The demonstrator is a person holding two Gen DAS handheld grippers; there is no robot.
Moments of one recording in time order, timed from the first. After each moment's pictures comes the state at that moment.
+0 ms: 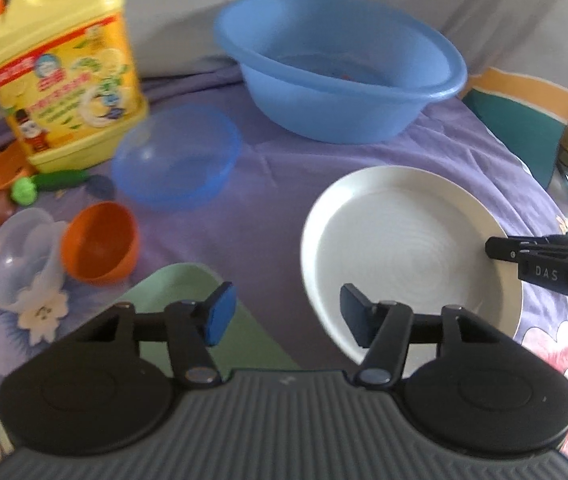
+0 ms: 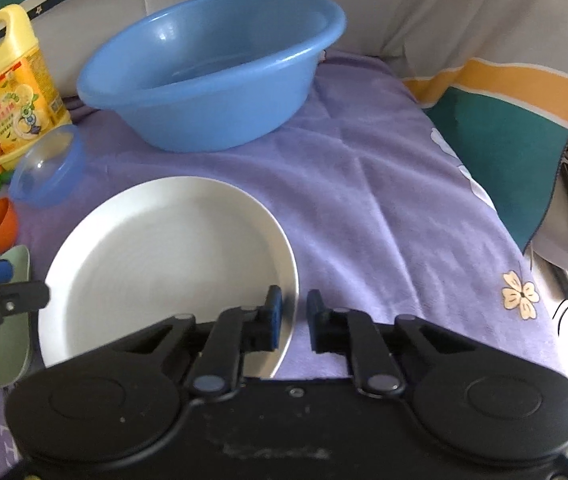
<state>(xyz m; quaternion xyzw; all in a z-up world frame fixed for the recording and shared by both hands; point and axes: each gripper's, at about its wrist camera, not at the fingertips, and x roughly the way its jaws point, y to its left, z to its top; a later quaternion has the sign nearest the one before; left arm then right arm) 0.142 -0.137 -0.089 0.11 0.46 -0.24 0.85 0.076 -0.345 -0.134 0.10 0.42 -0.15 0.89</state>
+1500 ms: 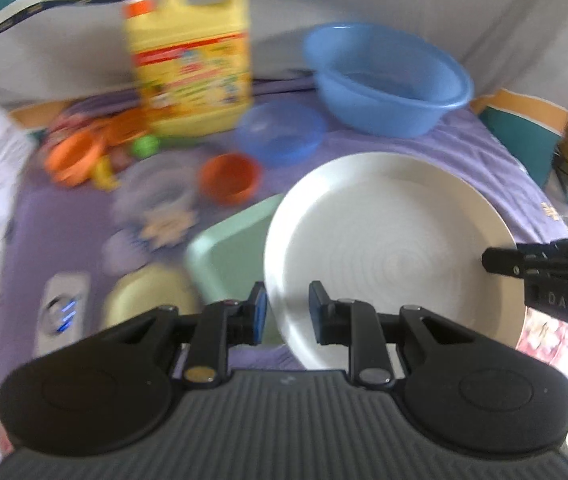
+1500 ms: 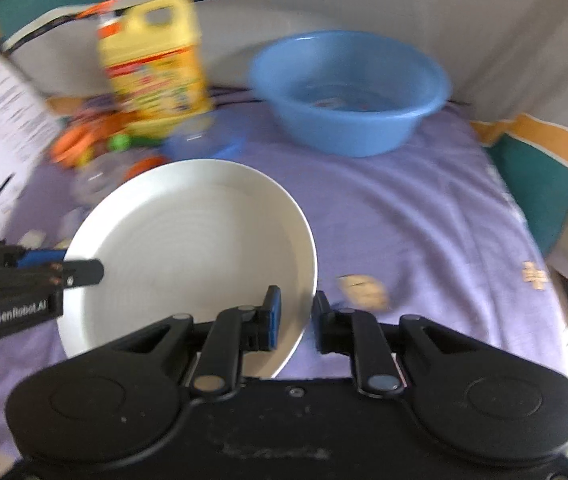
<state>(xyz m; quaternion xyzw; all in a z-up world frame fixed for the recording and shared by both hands) 0.043 -0.023 -0.024 0.09 0.44 -0.16 0.88 0.003 -0.186 -0.046 0.06 0.42 -0.05 0.90</state>
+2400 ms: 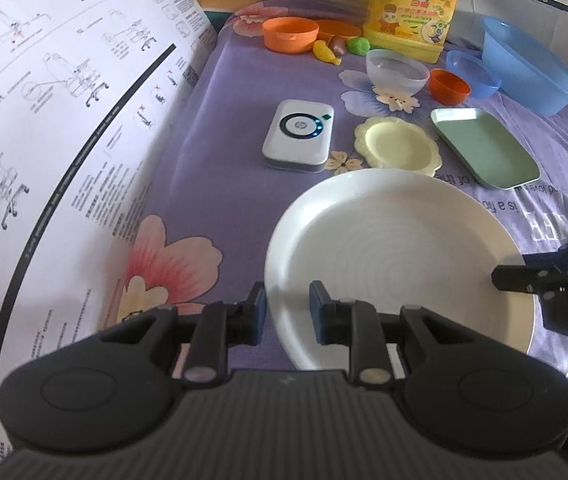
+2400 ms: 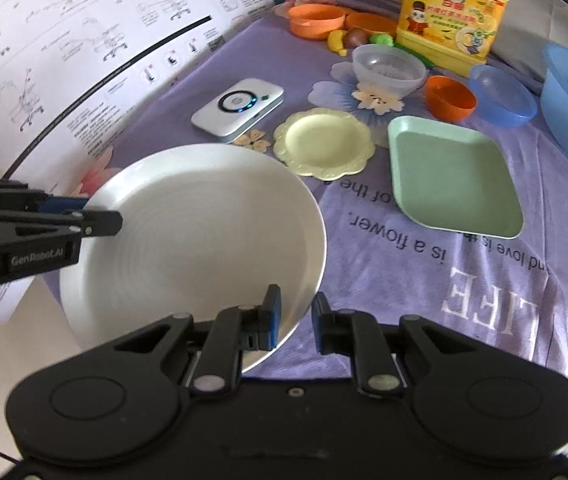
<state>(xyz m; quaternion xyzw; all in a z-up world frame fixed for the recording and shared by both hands) -0.044 0.206 -0.081 0.02 0.47 -0.05 0.88 -0.032 0.051 -0.081 -0.08 0.49 0.12 0.86</state>
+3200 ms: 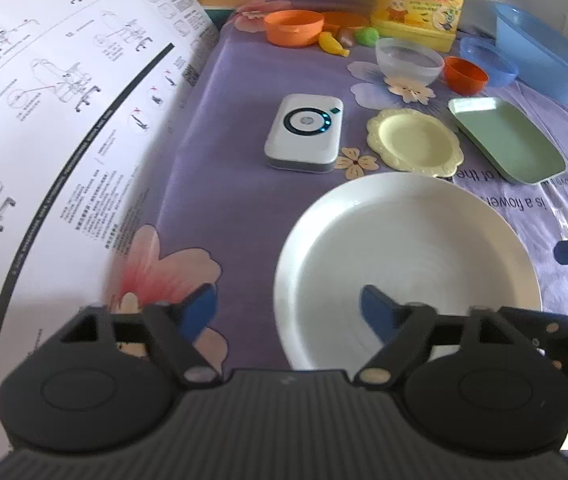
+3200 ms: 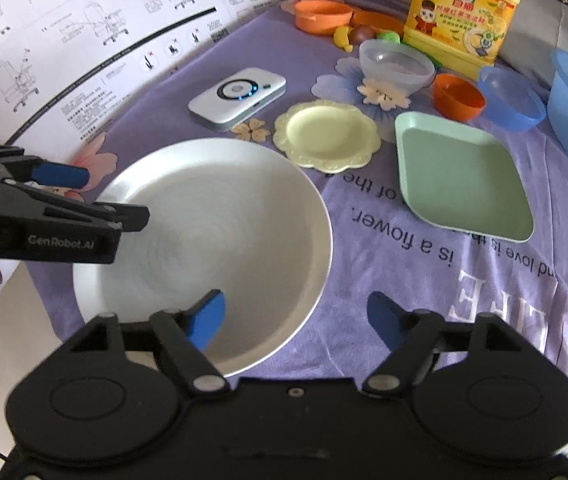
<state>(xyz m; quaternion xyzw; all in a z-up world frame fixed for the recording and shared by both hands) -0.025 0.193 -0.099 0.04 0.47 -0.02 0.88 -0.017 0.050 -0.099 -0.09 0.48 0.11 0.87</state>
